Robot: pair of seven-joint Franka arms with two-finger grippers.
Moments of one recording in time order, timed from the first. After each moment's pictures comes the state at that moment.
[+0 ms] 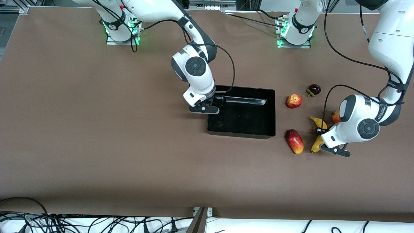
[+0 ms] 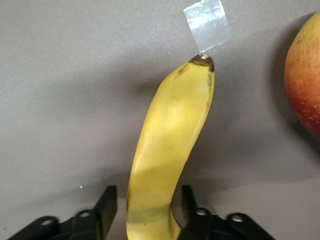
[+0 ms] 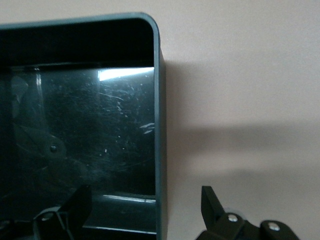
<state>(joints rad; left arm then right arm) 0.41 0.72 -0.38 -1.70 0.42 2.18 0.10 0.88 0.72 -0.10 -1.51 0.18 2.34 0.78</state>
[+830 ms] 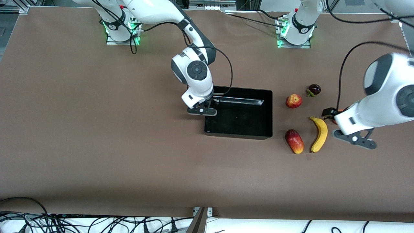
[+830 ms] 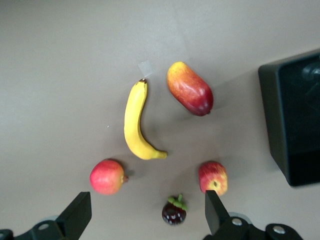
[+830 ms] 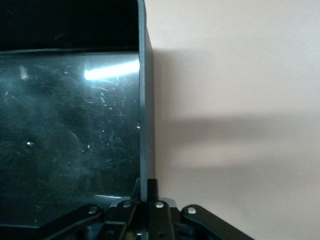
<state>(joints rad) 0.41 0.48 -0.66 -1.33 0.37 1.53 0.10 0.87 0.71 -0.13 -1.48 0.17 2.22 0.77</state>
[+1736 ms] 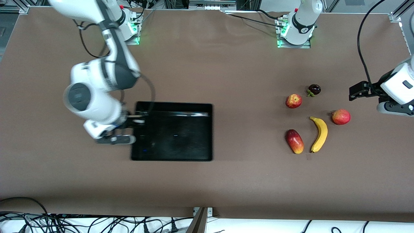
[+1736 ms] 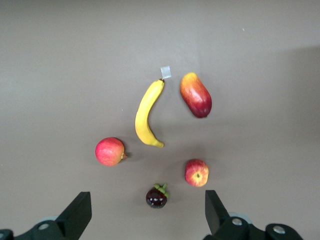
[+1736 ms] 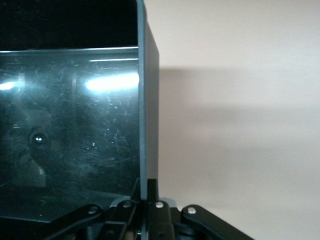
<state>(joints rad) 0.03 0.15 -0.06 -1.51 0.07 1.63 0.04 0.47 0.51 -0.27 -1.47 0.18 1.90 0.12</state>
